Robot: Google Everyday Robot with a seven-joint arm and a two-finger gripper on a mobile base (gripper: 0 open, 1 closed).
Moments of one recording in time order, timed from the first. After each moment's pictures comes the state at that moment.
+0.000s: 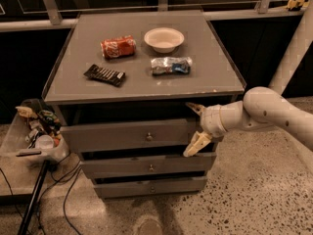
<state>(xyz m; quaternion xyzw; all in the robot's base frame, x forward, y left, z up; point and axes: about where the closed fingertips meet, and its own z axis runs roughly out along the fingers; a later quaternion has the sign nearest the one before) 0.594 -0.124 0.670 -0.62 0.65 0.17 0.40</state>
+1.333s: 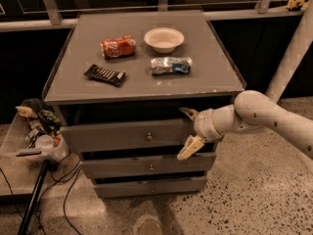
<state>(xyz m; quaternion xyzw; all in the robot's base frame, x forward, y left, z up) 0.590 -0.105 0.646 -0.63 0.65 0.20 0.38</state>
